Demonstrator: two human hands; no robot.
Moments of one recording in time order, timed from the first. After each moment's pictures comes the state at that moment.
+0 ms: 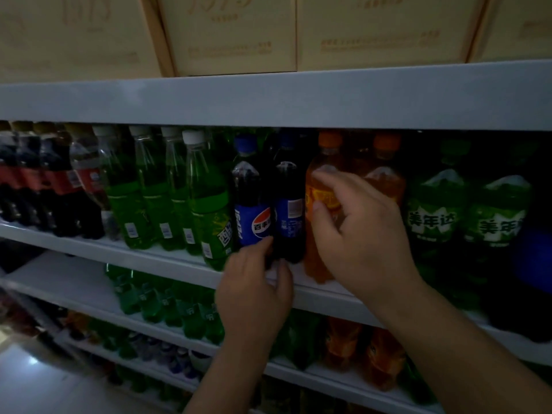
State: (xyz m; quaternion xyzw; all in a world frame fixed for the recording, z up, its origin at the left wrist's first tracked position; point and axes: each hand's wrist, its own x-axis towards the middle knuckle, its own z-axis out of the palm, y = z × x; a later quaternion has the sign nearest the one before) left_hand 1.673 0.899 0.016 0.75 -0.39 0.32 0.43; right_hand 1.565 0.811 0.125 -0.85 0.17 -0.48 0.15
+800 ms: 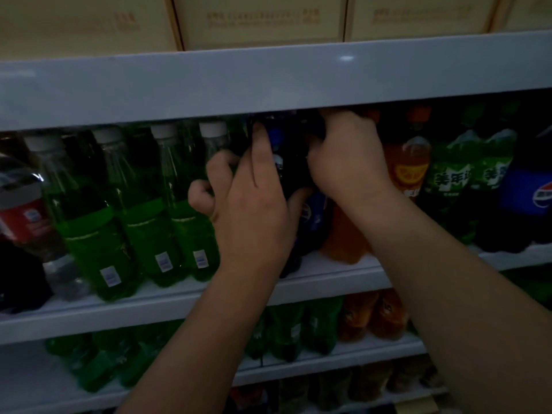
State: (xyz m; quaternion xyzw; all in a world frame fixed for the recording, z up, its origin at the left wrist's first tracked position) left_hand 1.775 0.902 0.110 0.71 -0.55 0.24 0.36; right_hand 1.679 0.828 0.166 -0.79 0.43 -0.45 0.03
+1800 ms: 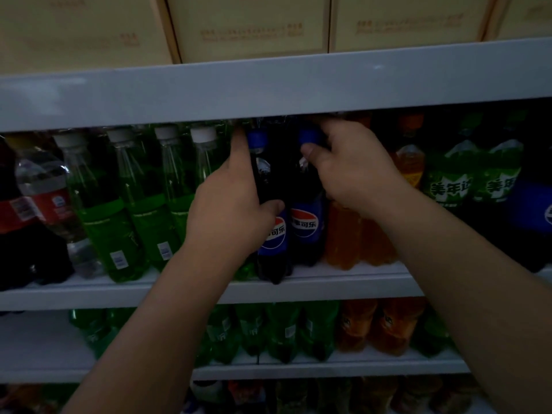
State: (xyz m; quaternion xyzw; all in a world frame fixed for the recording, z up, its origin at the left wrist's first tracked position) left_hand 1.774 0.918 0.134 0.74 -0.54 0.13 0.36; right_hand 1.645 0.812 0.167 -0.83 0.29 -0.42 0.21
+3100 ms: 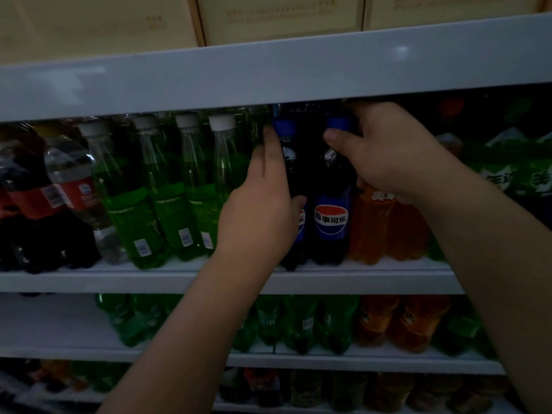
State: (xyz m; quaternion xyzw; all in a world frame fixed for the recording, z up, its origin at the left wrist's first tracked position) left_hand 1.768 0.919 0.113 0.74 -0.56 0.15 0.33; right_hand 1.642 0.809 0.172 -0.84 0.30 -0.39 0.25
